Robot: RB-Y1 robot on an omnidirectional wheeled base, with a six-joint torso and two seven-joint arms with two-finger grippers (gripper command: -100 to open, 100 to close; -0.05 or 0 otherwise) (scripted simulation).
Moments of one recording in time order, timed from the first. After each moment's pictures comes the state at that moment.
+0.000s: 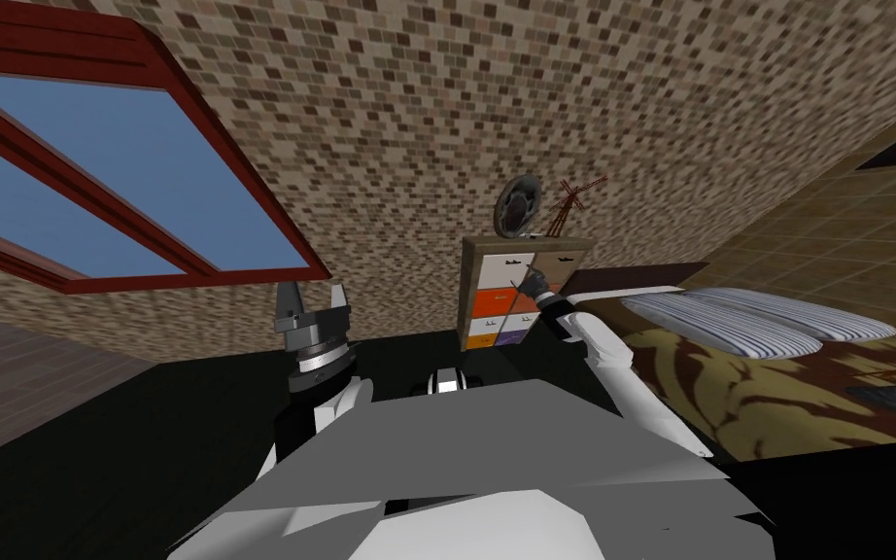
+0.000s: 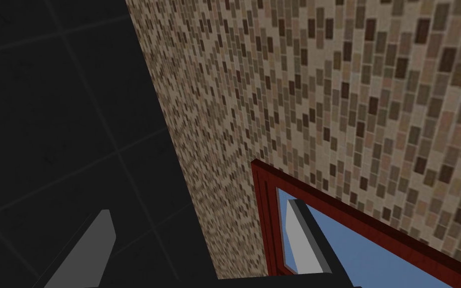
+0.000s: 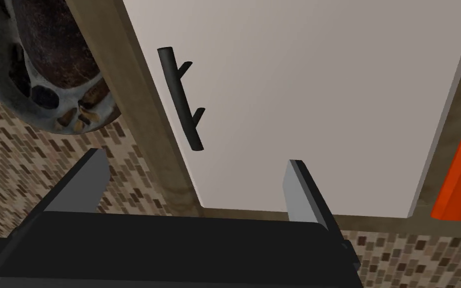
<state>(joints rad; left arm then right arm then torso) 0.54 0.00 -0.02 -2.37 0.11 -0.65 -0.10 0.16 -0.60 -0.30 -1.90 1.16 -0.19 1.03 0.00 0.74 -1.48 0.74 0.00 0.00</state>
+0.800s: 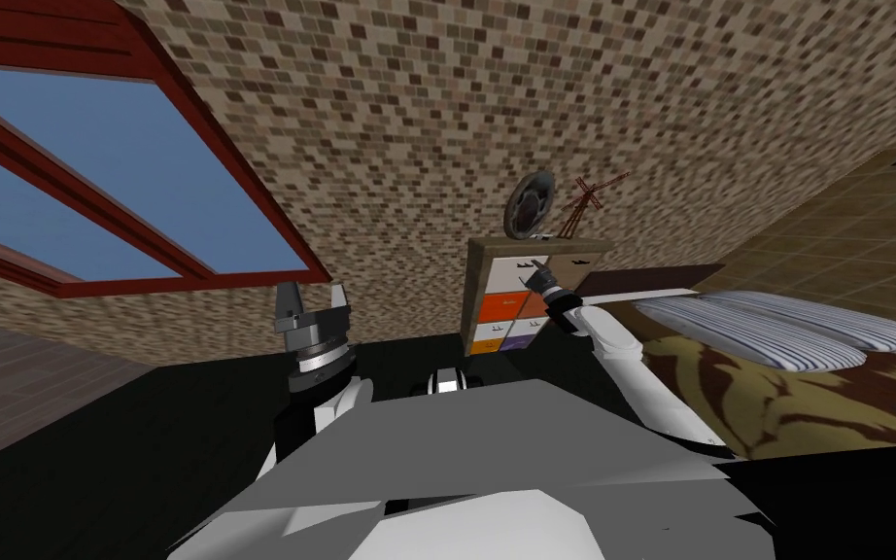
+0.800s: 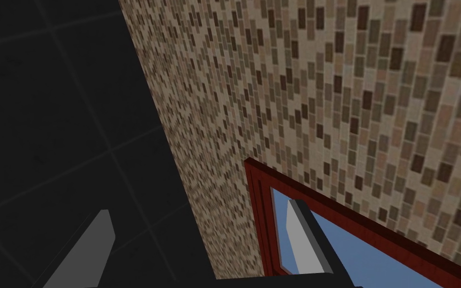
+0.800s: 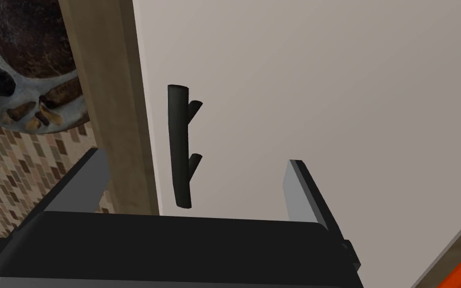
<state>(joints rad) 0.54 0.00 -0.02 -2.37 0.11 -0.65 -0.10 0.12 -0.67 -0.34 -1.84 1.25 -0.18 1.12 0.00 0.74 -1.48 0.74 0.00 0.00</state>
